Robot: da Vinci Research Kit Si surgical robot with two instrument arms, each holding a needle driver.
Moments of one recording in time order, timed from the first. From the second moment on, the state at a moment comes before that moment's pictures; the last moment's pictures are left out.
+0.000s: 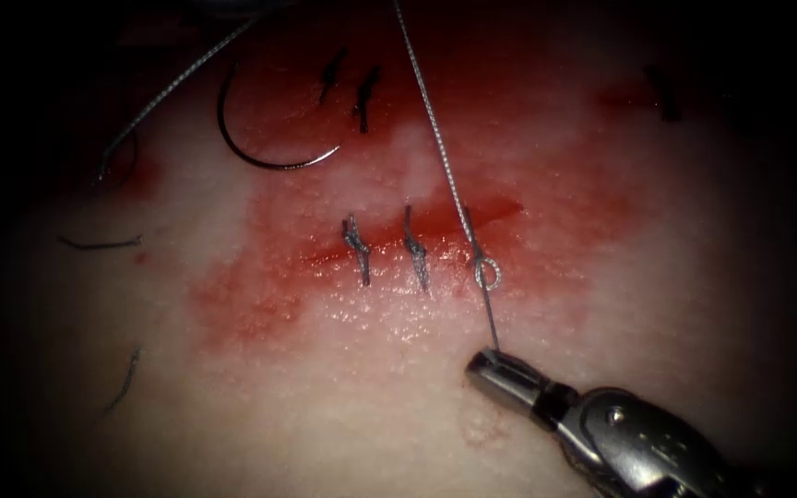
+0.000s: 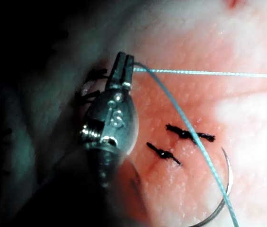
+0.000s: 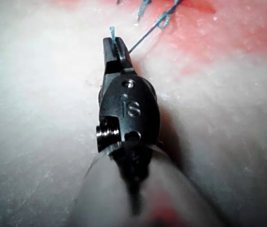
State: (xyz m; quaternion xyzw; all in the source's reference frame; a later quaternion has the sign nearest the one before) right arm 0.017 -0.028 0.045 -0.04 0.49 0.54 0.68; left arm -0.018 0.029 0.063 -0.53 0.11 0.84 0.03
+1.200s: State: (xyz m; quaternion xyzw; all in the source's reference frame) right arm 0.017 -0.037 0.045 -0.01 0.44 0.51 0.74; left arm -0.018 0.038 0.064 -0.38 0.30 0.88 0.01
